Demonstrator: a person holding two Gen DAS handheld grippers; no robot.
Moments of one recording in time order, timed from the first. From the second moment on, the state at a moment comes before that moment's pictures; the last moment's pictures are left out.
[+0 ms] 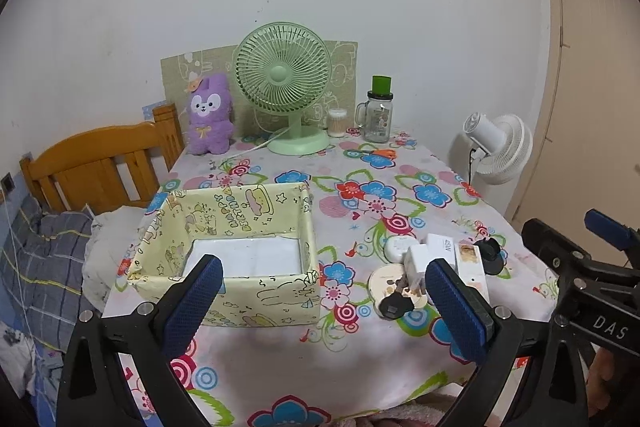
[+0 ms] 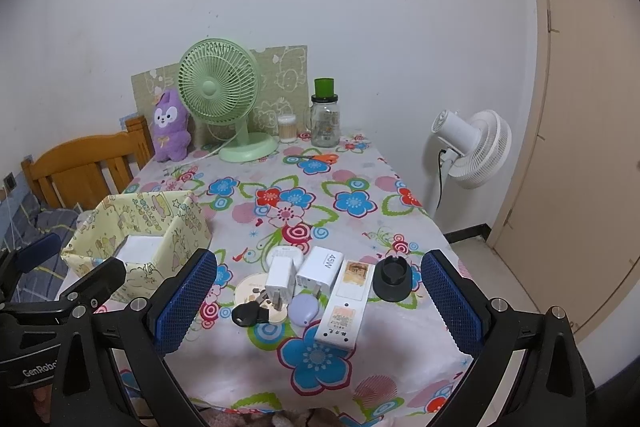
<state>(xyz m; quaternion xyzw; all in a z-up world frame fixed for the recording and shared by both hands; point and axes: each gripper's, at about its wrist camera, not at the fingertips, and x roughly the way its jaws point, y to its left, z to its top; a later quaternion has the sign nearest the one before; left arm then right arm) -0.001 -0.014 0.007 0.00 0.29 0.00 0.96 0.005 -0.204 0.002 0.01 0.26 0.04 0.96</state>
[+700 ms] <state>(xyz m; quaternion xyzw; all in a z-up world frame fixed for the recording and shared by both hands) -0.007 -0.011 0.009 -0.02 0.27 -0.01 0.96 0.005 -0.202 0.006 0.00 0.26 0.03 0.97</state>
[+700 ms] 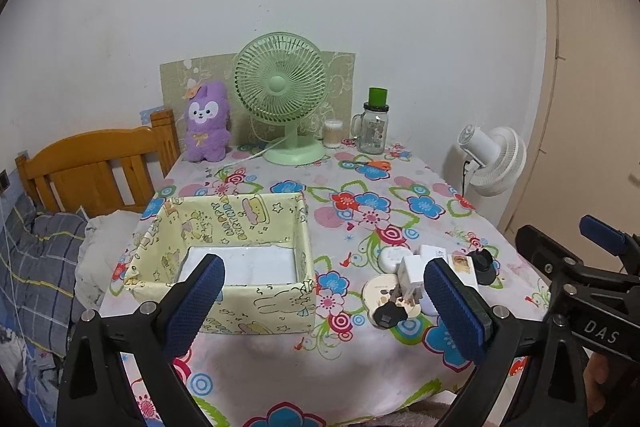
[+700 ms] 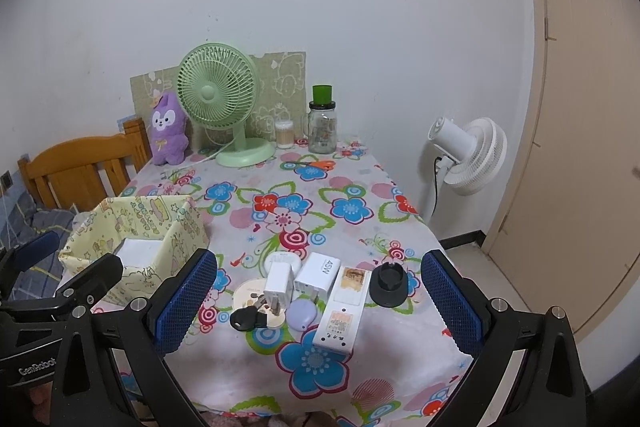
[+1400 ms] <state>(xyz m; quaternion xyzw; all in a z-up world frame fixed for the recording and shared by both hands) -0.007 -0.014 0.008 0.01 0.27 0.00 0.96 0.003 -0.202 0.009 0.01 0.25 0.02 0.97</state>
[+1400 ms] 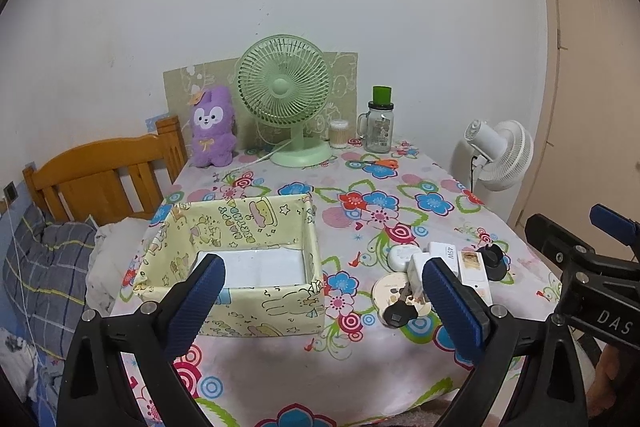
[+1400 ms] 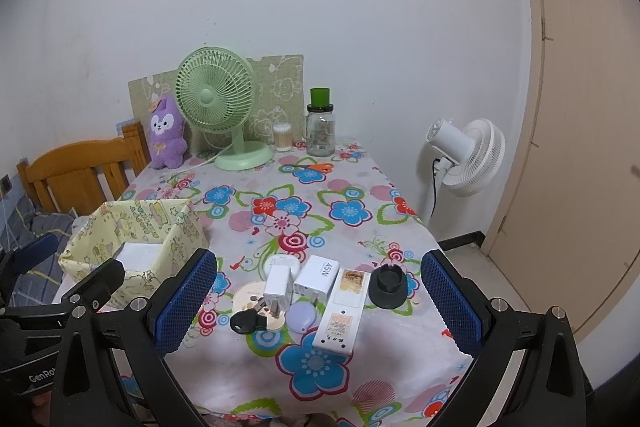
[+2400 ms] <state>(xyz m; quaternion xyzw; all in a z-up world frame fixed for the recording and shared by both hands) 0.027 -0.038 -0.016 -0.01 0.30 -0.01 0.96 0.028 -0.217 -0.009 0.00 0.27 0.01 0.96</state>
